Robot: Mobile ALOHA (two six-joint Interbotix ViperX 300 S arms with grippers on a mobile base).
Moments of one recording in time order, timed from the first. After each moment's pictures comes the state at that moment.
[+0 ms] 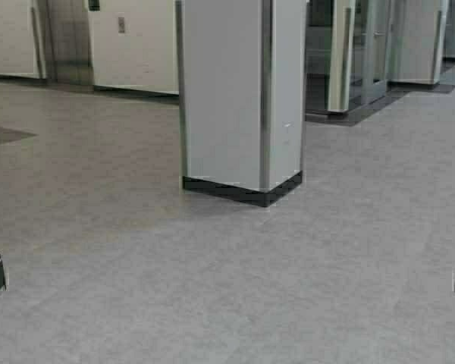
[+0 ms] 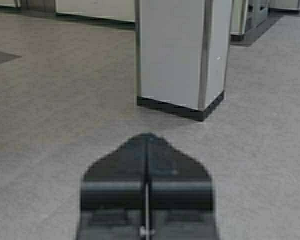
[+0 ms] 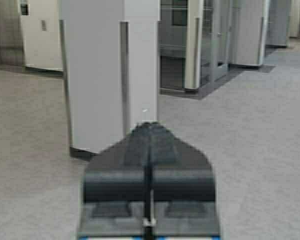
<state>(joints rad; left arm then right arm) 0.00 -0.83 1.25 0.02 -0.50 -0.04 -0.06 -1.11 1.28 -0.01 -0.40 0.00</state>
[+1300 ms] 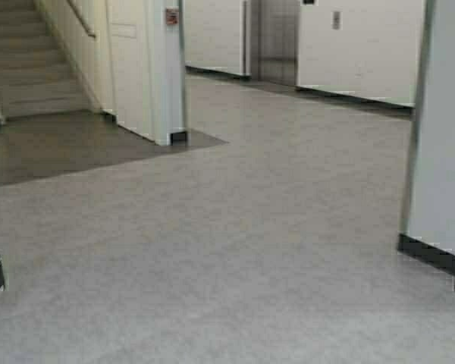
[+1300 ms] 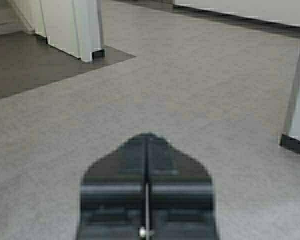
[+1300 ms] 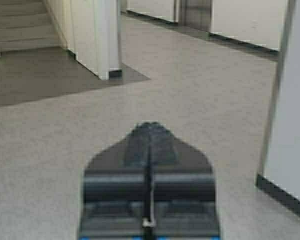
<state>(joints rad) -0.08 -0.73 1.17 0.06 -0.48 -0.05 0.05 -1.01 1.21 -0.09 -0.31 0.07</state>
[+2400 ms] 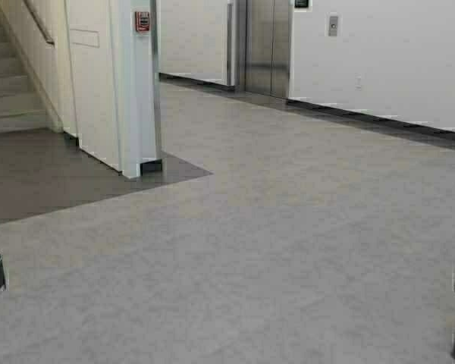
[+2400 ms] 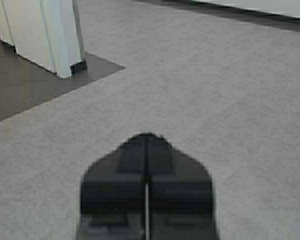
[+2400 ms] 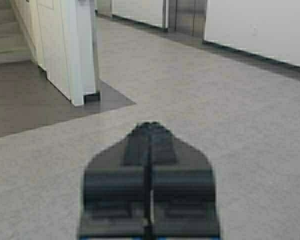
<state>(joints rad) -0.08 -0.67 1.16 0.09 -0.48 -0.05 0.04 -0.87 1.18 -0.09 -0.39 0.08</state>
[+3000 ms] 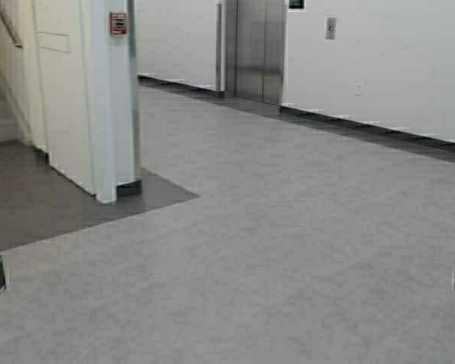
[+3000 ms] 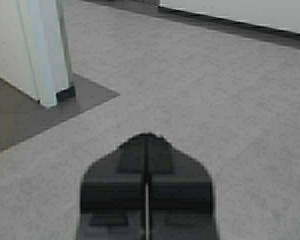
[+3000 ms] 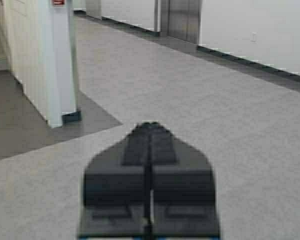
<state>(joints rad) -0.08 -0.67 1.17 0.09 -0.50 -0.06 0.04 -0.87 1.18 -0.09 -0.40 0.08</state>
